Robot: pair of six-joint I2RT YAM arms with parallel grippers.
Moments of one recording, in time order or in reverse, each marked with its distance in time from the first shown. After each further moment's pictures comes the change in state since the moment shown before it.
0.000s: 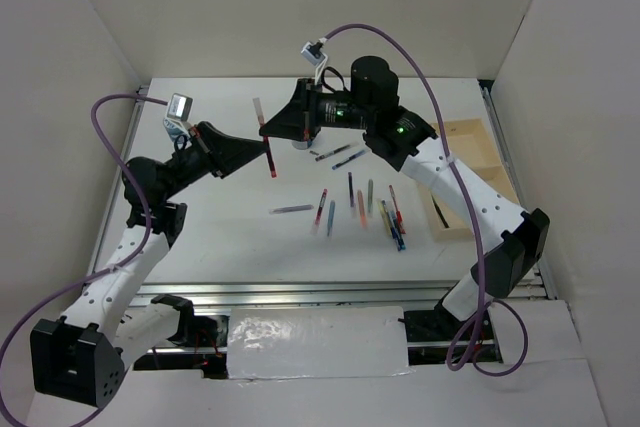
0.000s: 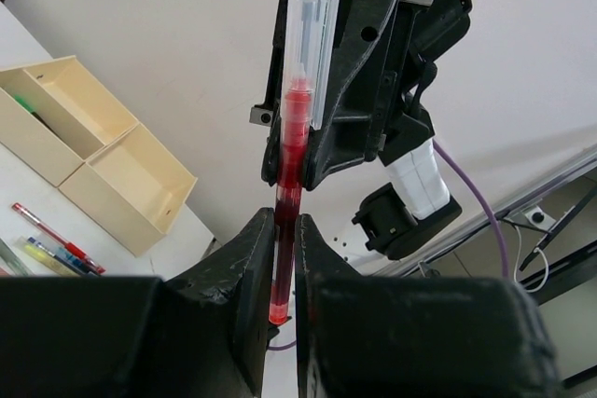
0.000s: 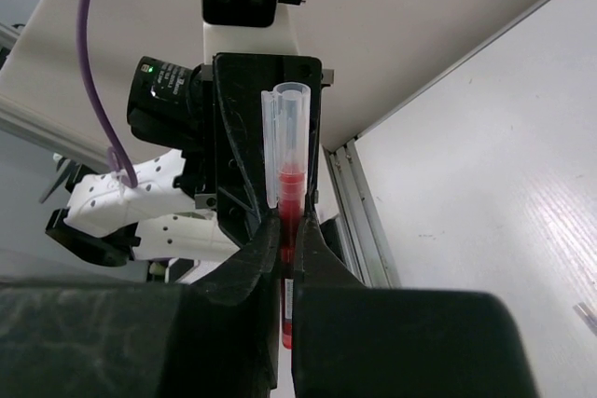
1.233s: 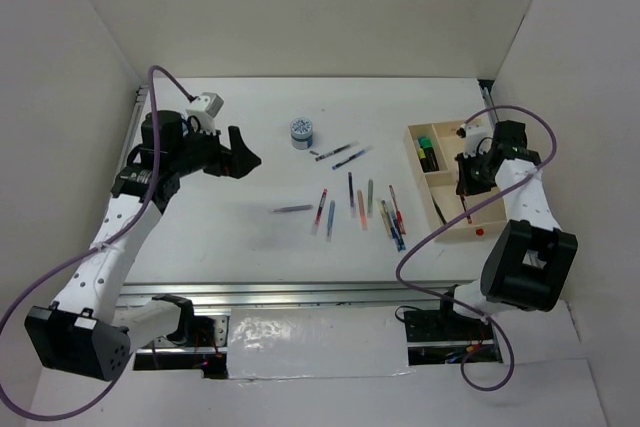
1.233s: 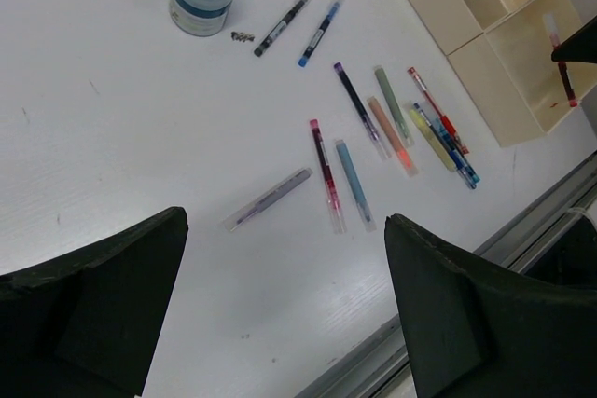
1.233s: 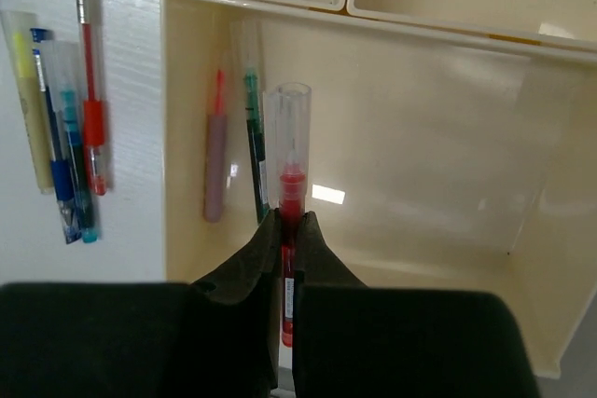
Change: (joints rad) left arm 0.024 0.131 0.380 -1.215 -0.343 1.122; right arm -1.007 -0.147 -0.583 -0.624 0.412 -1.156
